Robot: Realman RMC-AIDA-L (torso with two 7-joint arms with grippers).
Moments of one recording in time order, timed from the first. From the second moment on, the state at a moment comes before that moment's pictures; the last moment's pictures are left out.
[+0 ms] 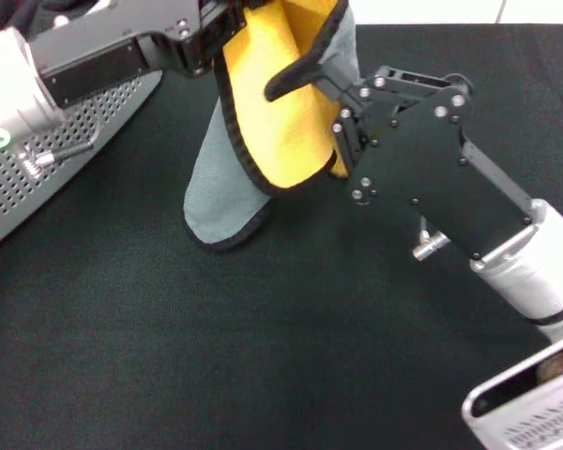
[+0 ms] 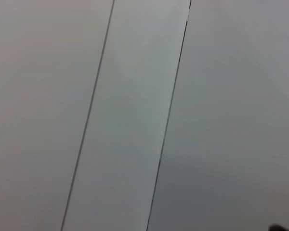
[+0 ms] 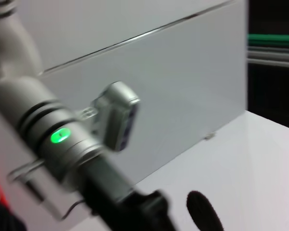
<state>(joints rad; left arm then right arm) -0.28 -2.10 1.16 1.11 1.24 1.41 -1.58 0.46 2.03 -2.60 -0.66 0.47 -1.45 -0.84</state>
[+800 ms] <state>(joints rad) -0.29 -2.09 1.16 0.83 1.25 1.53 -1.29 0.44 2.02 -2.49 -0.62 0.45 -1.57 -0.33</state>
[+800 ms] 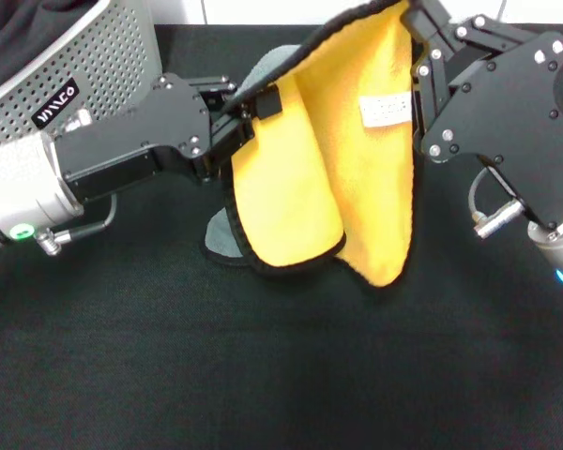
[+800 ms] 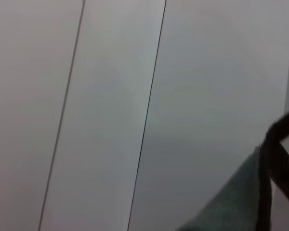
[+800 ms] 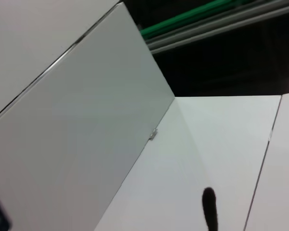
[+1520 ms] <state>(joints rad) -0.34 -2.09 1.16 0.62 1.29 1.54 -1.18 0.50 2.02 -2.36 -0.65 0.42 -1.59 -0.28</state>
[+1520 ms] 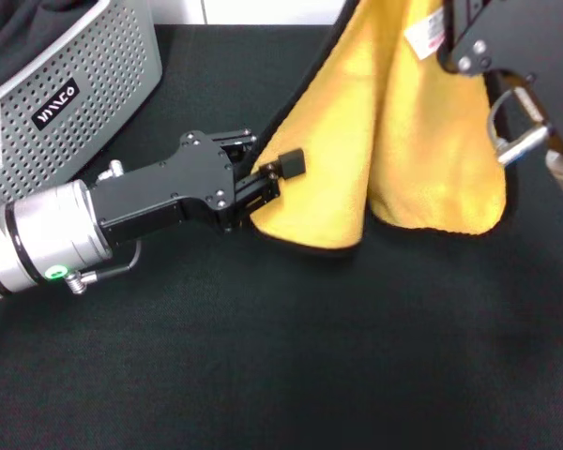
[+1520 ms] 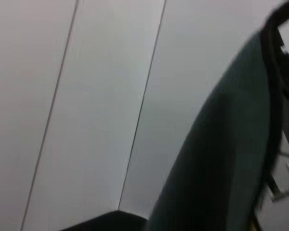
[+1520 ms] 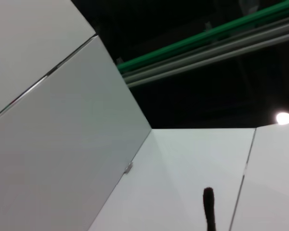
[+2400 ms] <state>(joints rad) -0.40 -2.09 1.16 0.51 1.35 1.53 -1.10 0.48 2.02 -2.21 -0.64 0.33 -1.59 -0.19</state>
